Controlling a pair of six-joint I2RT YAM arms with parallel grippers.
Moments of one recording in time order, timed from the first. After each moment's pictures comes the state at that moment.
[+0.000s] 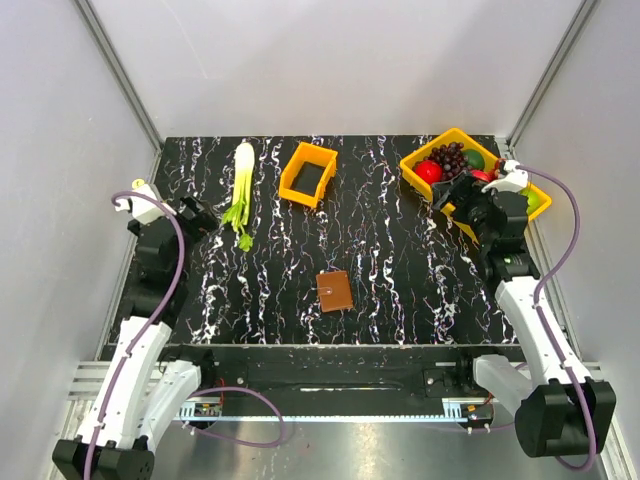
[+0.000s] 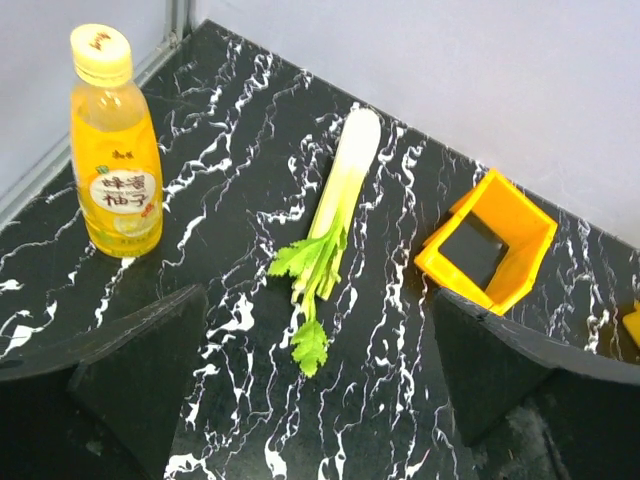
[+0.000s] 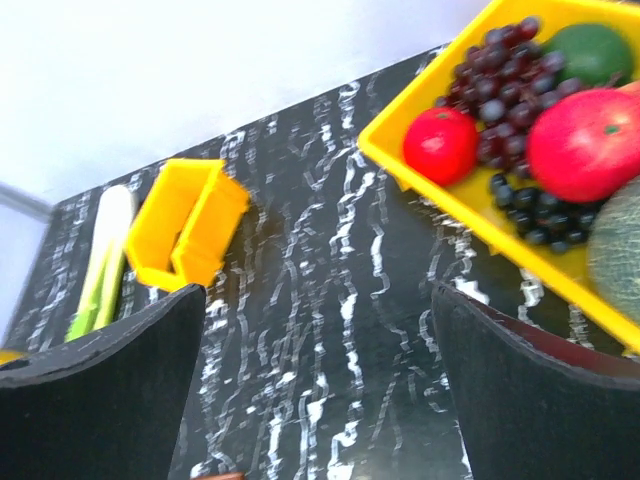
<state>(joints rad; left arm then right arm) -0.15 0.69 0.70 -0.20 -0.35 -0.43 0.05 0.97 0.75 0.08 -0.02 0.45</state>
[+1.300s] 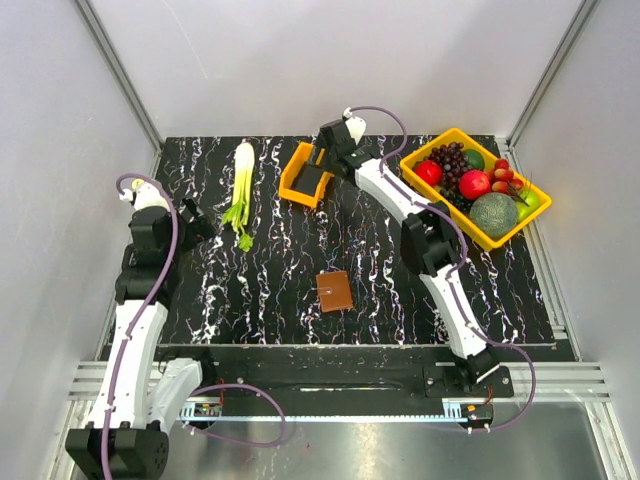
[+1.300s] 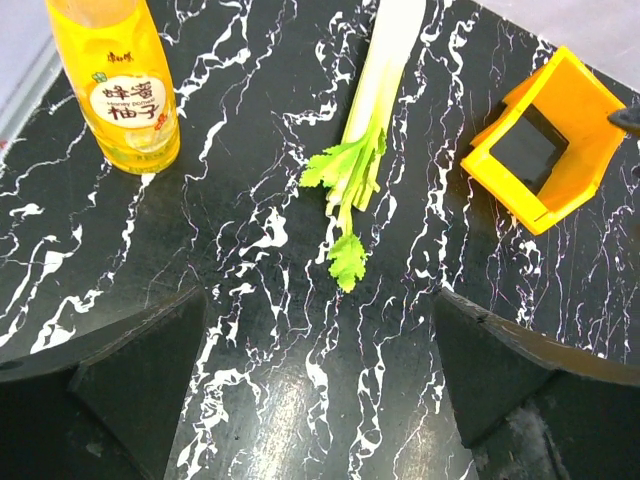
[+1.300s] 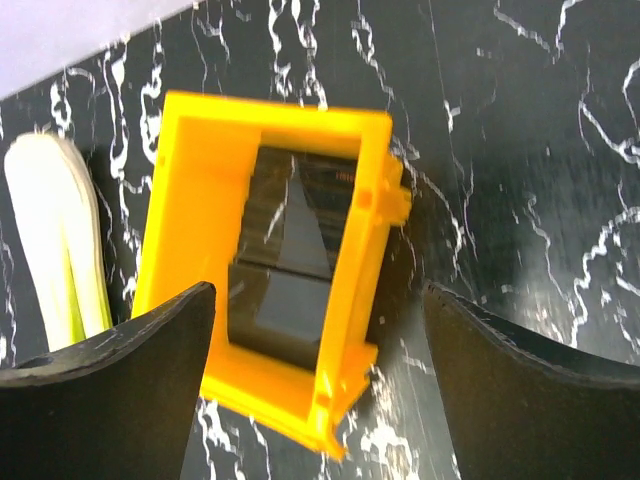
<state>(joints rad) -0.02 0.78 0.84 -0.48 -0.17 -0.39 0.55 2.45 2.26 -0.47 0.28 0.75</state>
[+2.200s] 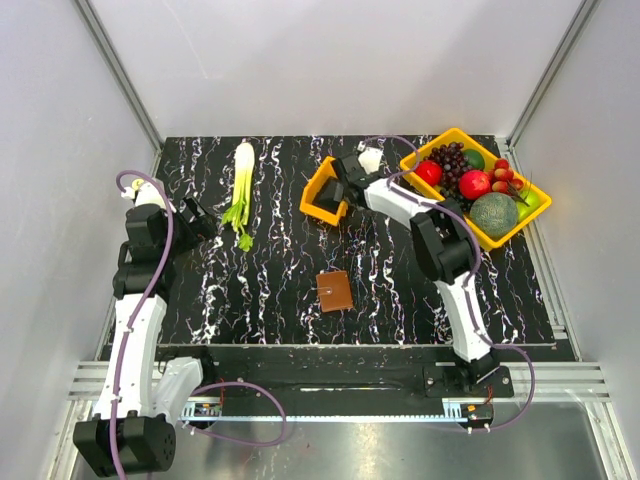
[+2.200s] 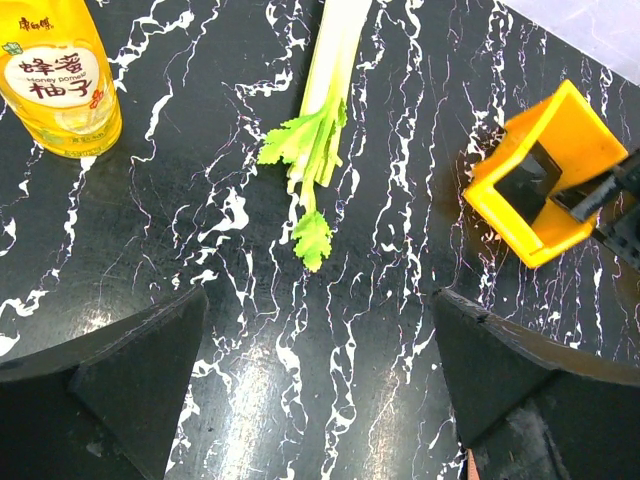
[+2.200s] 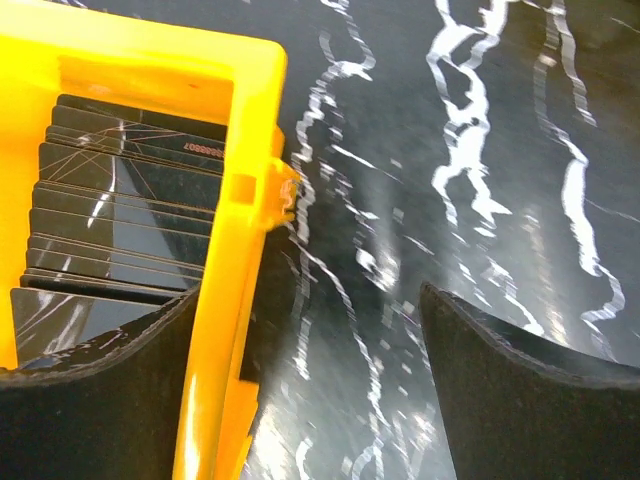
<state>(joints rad) 0.09 0.84 0.84 -0.48 0.07 -0.40 0.55 2.34 1.87 -0.44 0.52 0.66</state>
